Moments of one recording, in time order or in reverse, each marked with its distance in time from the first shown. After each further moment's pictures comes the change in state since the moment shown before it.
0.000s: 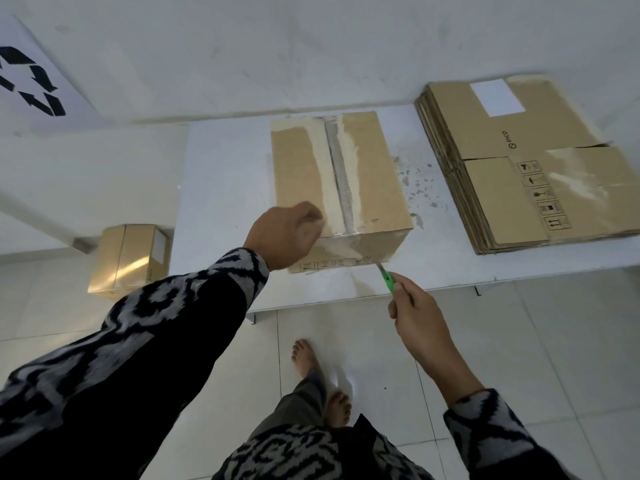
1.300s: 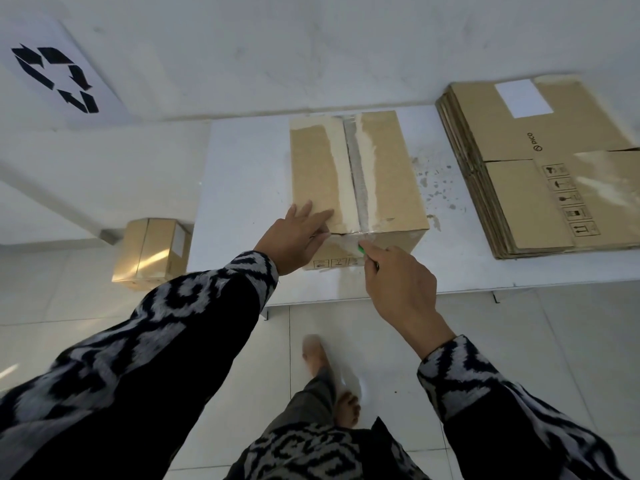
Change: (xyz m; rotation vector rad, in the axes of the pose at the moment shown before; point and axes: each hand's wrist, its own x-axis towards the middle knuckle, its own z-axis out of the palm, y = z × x) left_hand -0.013 -0.017 0.006 0.154 -0.183 0.079; right_hand 0.025 -0.057 0.027 -0.745 0.082 -0.339
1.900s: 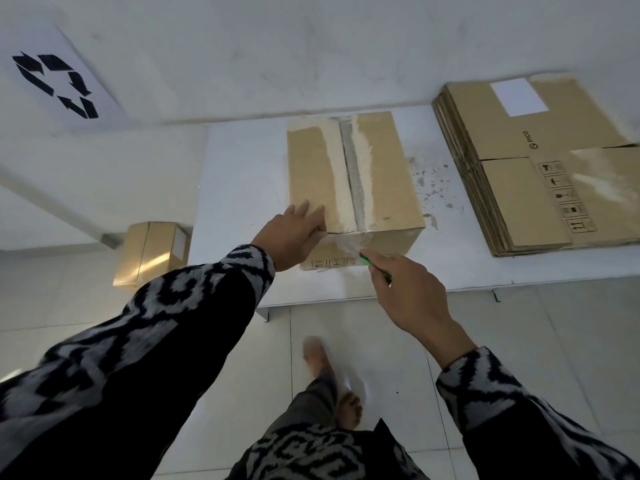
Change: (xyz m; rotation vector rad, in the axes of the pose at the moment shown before) left_hand 0.007 -0.002 -0.008 0.211 -0.093 0.012; right_hand -0.011 0.026 -0.001 0.156 -0.076 -0.067
